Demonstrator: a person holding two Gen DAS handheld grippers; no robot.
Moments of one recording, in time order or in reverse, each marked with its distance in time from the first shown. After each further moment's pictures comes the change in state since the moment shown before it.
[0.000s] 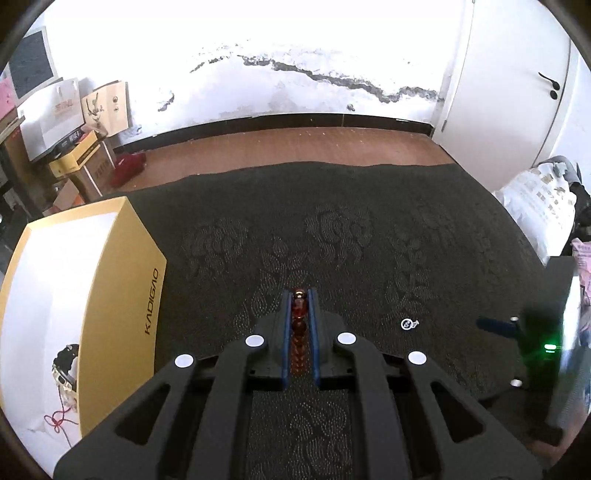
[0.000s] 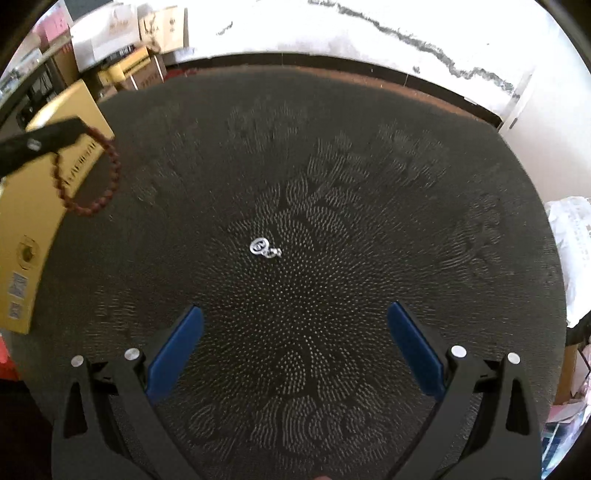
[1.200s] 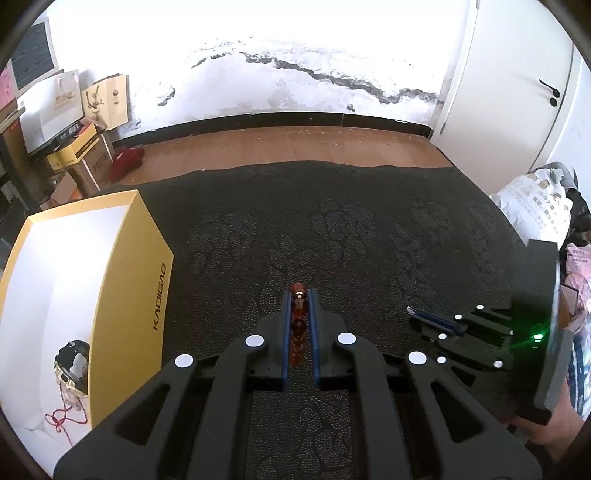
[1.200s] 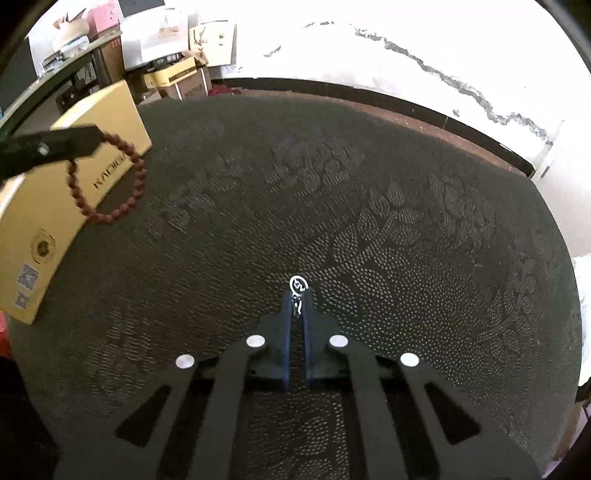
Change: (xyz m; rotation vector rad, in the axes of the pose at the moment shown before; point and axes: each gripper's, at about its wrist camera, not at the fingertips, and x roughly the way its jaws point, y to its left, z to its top) left arm -0.007 0.014 -0.002 -0.018 0.005 -0.020; right arm -0.009 0.008 0.025 -0.137 -0.161 0.132
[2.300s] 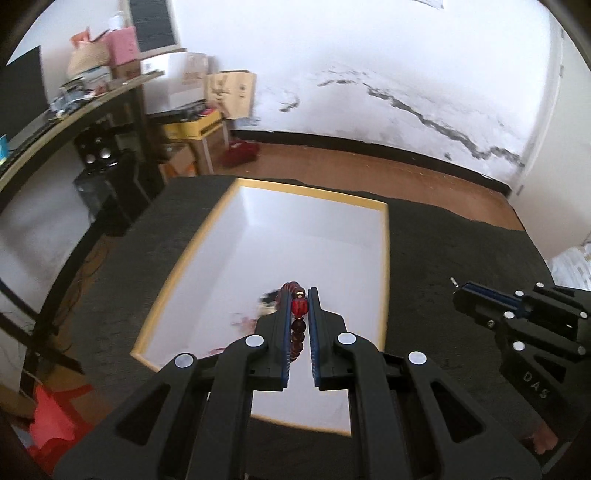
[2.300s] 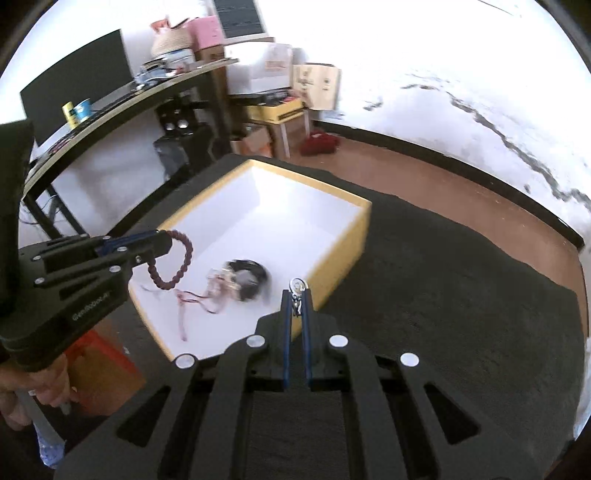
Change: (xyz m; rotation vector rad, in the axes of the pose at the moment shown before) left arm -0.175 0.169 -0.059 -0.263 -0.083 0.282; right arm -0.135 0.244 0.087 -0.192 -0.117 0.236
